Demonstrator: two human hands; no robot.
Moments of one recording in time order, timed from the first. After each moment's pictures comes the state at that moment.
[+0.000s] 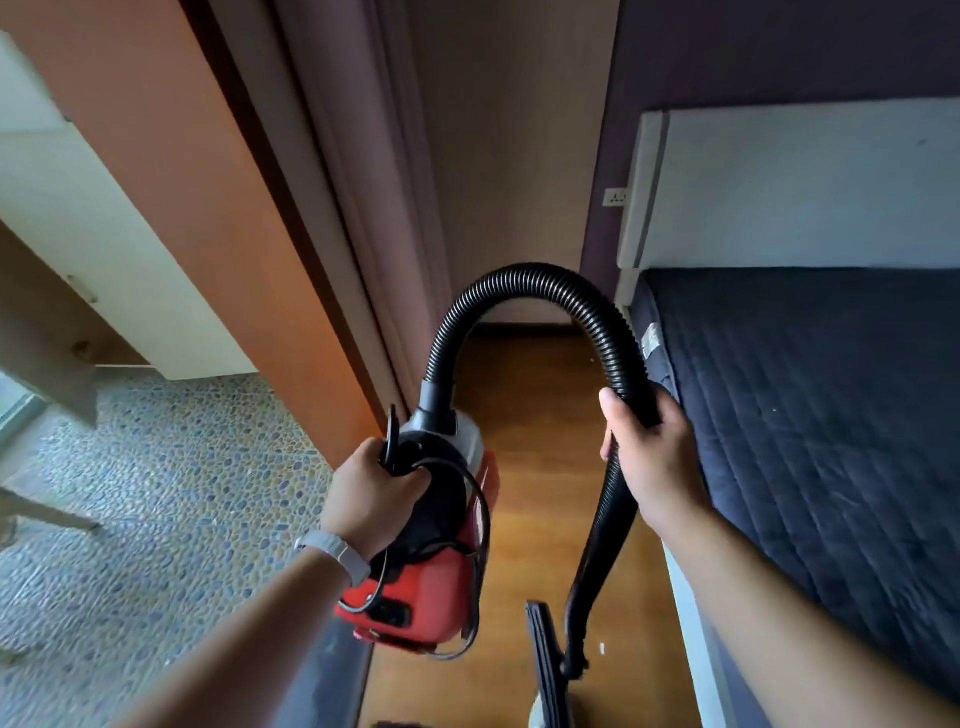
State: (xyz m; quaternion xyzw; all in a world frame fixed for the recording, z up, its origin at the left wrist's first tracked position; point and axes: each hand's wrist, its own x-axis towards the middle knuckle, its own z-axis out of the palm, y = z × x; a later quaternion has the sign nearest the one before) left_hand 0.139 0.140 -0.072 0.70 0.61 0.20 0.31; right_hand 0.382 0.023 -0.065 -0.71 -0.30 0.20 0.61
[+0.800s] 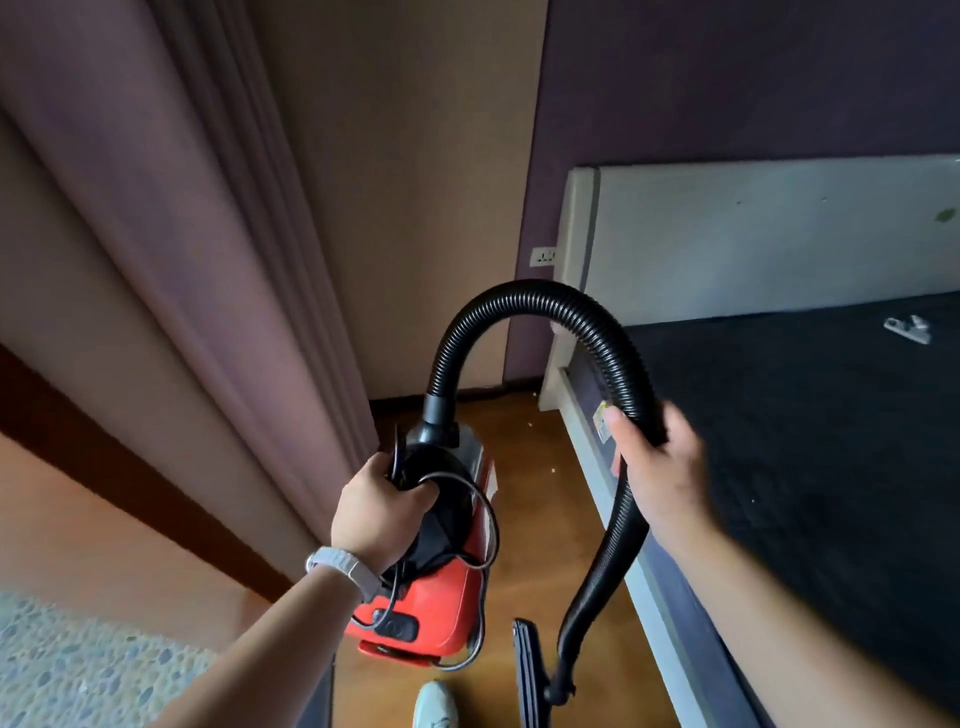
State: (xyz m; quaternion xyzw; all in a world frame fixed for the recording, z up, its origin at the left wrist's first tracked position) left_hand 0.363 0.487 -0.099 0.72 0.53 0.18 0.41; right_hand 0.563 0.313 -0.058 -0.77 -0.19 0.11 0.60
